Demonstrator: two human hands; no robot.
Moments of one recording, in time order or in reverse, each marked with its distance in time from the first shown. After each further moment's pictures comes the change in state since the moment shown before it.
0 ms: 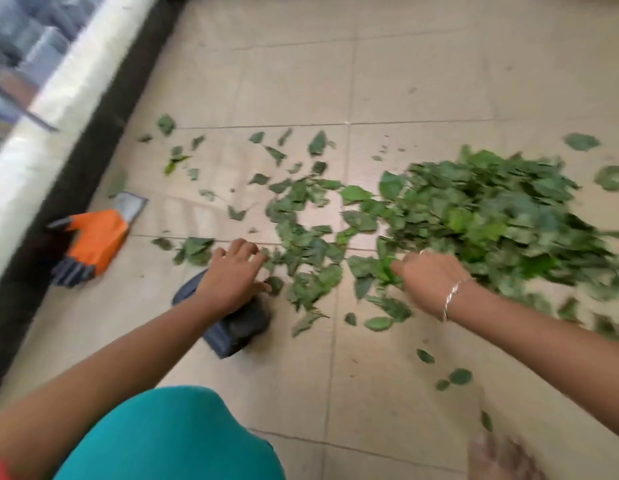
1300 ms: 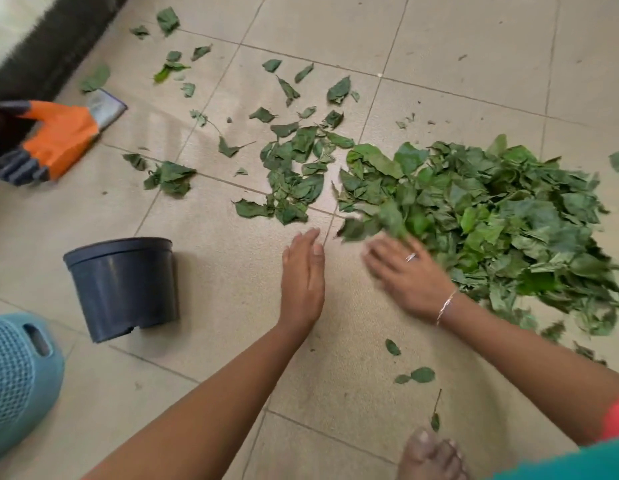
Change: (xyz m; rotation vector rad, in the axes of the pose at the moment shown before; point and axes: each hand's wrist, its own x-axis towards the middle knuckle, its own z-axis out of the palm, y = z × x) left_hand 0.015 0.178 0.035 -1.372 0.519 -0.568; right_hand 0.041 0.034 0.104 -0.186 0.430 -0.422
